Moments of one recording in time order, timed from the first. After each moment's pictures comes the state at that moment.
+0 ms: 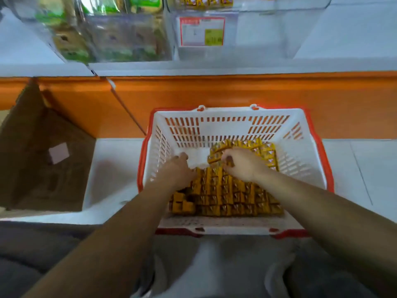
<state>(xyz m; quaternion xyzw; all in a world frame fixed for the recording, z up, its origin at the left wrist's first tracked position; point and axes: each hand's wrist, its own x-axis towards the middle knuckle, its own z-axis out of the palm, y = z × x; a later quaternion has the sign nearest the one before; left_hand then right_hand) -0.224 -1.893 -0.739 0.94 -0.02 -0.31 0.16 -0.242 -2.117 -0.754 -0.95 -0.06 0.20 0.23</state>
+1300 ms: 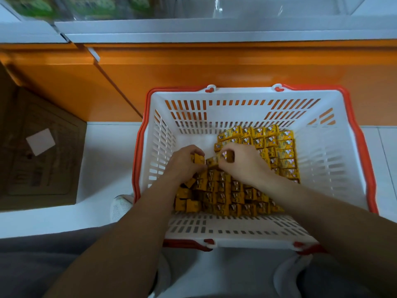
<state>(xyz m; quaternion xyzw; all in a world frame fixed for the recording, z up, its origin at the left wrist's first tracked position) -0.209 -1.885 -0.813 0.89 0.01 -0.28 0.35 -0.249 -2.084 -0.785 -0.92 0.02 0.14 0.37</state>
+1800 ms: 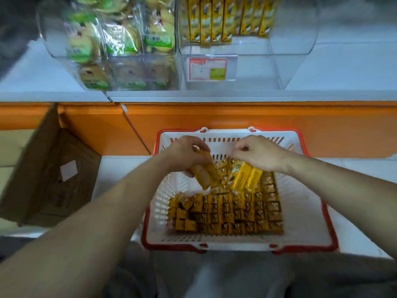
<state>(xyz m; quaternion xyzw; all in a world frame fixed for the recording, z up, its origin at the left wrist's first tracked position) -0.179 -1.903 -0.631 0.85 -0.08 -0.33 0.41 -0.220 -2.135 -0.634 -0.93 -0.06 0.19 0.32</state>
